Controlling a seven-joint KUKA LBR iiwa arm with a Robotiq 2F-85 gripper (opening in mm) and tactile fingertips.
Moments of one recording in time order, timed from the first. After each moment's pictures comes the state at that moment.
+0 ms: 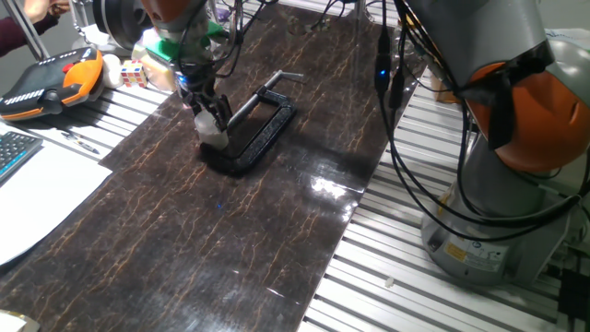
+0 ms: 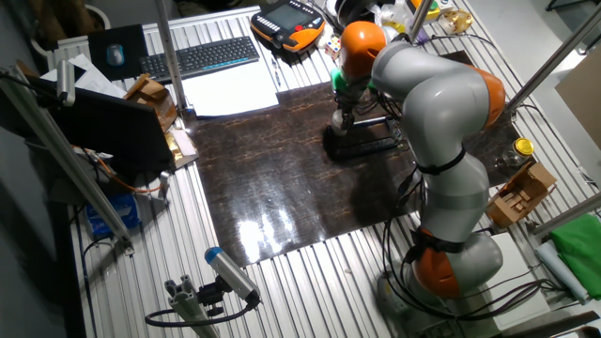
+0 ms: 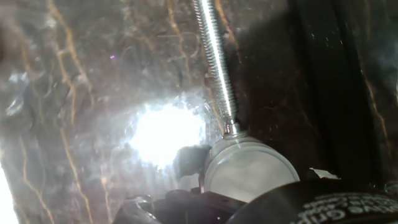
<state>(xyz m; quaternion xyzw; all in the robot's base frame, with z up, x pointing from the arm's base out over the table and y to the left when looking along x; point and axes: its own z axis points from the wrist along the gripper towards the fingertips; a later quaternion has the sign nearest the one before) 0.624 0.001 0.081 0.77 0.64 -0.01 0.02</state>
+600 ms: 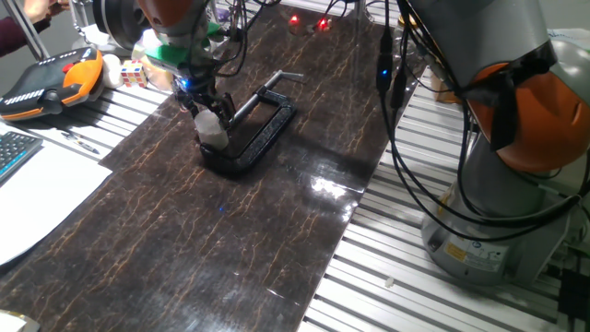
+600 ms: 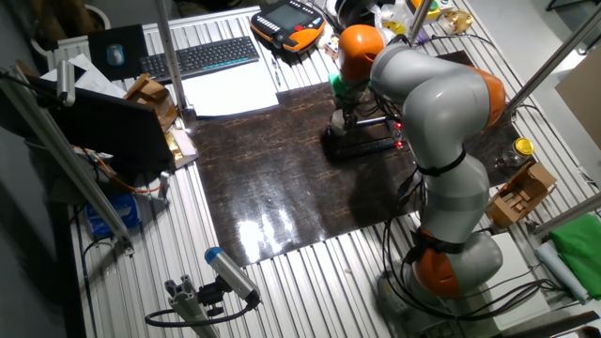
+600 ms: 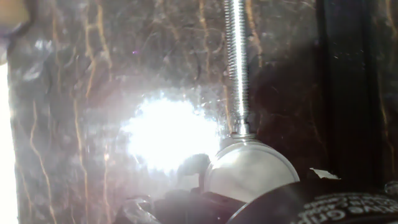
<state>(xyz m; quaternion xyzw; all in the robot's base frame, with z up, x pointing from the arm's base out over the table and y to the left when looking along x) 0.624 0.002 0.079 0.70 0.71 0.00 0.02</state>
